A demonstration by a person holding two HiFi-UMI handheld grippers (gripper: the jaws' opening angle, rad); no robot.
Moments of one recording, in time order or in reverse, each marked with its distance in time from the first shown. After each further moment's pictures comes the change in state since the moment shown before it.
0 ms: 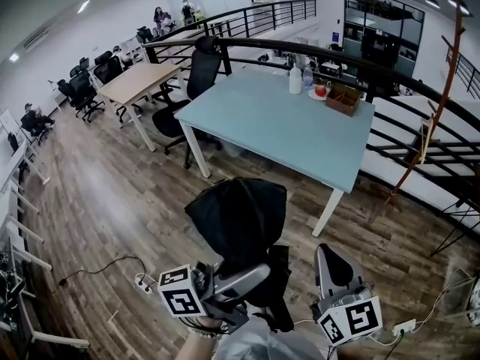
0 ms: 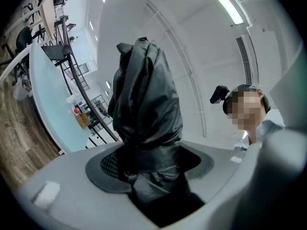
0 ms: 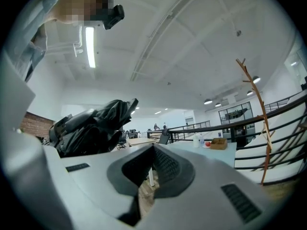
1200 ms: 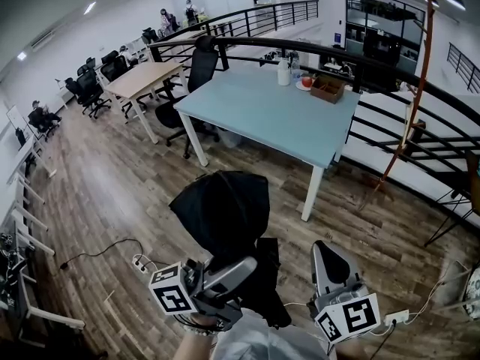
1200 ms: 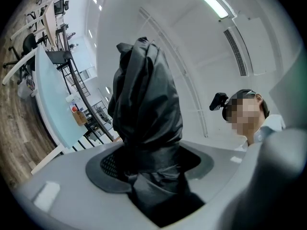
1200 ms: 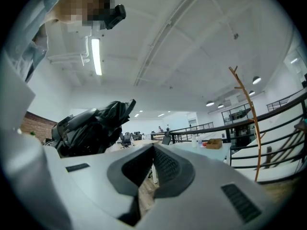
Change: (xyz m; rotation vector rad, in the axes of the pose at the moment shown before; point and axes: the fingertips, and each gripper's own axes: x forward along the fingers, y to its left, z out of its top) left arm 0.012 -0.114 -0.113 0.039 -0.076 0.030; right arm -0.166 -0.018 0.003 0.004 -0.032 0.051
